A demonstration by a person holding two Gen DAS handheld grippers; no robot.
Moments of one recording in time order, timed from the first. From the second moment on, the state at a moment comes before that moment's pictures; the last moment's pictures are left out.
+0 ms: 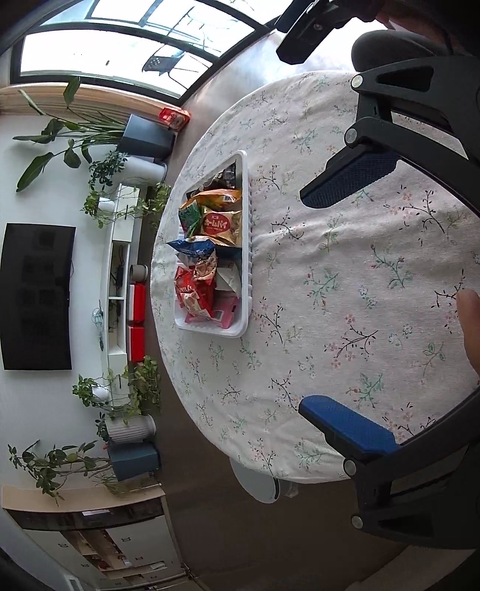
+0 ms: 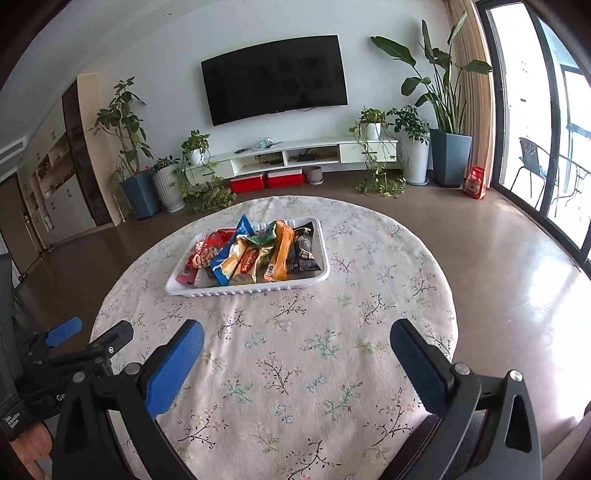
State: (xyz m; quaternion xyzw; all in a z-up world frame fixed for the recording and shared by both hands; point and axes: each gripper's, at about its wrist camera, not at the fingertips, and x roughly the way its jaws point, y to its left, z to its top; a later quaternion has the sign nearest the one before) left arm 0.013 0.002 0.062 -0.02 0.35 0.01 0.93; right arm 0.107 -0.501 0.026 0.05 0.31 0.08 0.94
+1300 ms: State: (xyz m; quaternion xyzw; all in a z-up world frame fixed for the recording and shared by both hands) left arm 0.022 -0.004 0.037 0.00 0.39 0.00 0.92; right arm 0.109 -0.495 -0.005 0.04 0.37 0.07 0.93
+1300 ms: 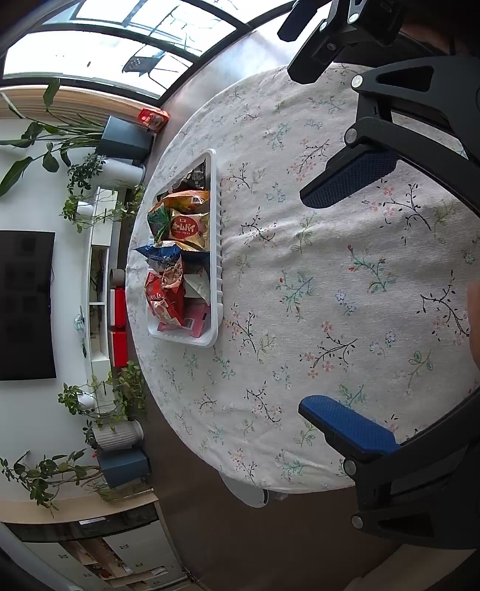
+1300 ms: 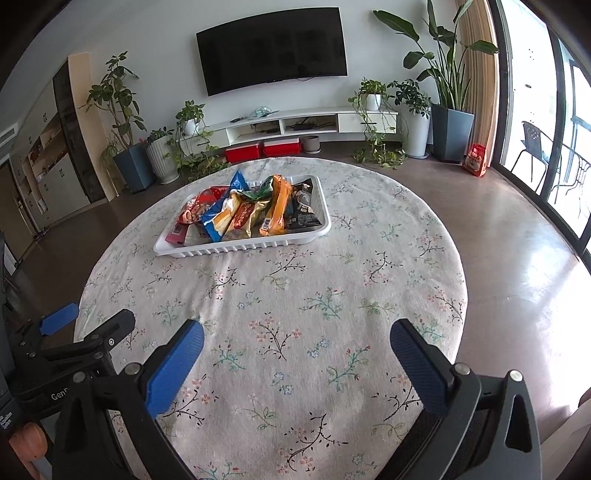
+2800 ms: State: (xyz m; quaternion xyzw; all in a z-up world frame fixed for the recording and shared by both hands) left arm 0.021 -0.006 0.028 0.00 0.40 -0.01 0.92; right arm 0.109 -0.493 -0.008 0.04 0.37 0.07 0.92
